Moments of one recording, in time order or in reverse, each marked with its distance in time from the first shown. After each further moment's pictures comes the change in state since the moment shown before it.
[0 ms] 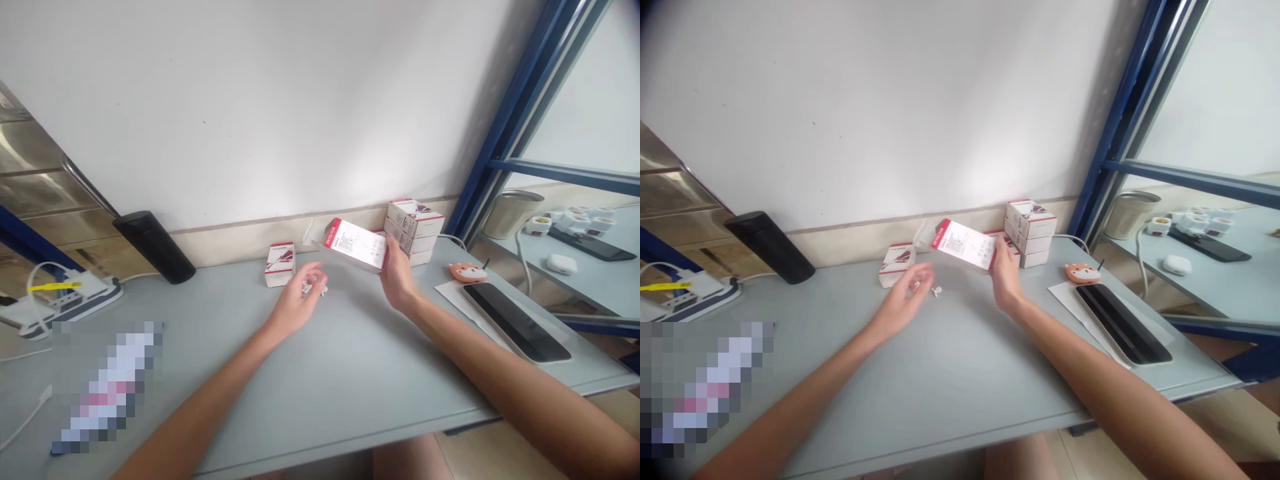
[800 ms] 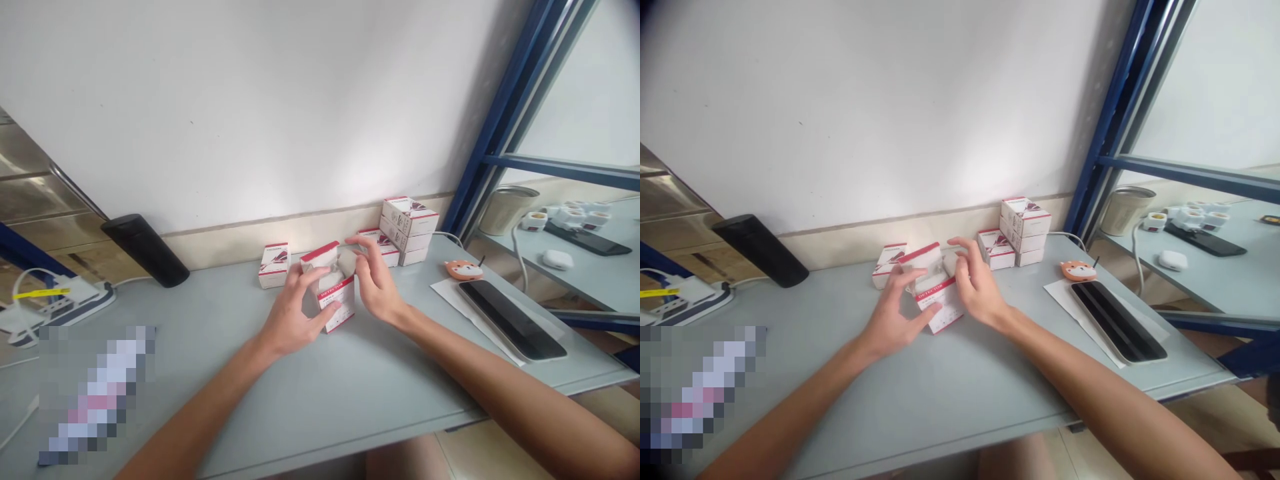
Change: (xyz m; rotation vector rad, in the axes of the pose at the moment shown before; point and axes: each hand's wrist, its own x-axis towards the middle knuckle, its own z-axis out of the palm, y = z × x) left_hand -0.015 0.015 0.002 0.093 0.130 0.457; right_hand -0.041 -0.011 0.007 -0.487 -0.318 -0.496
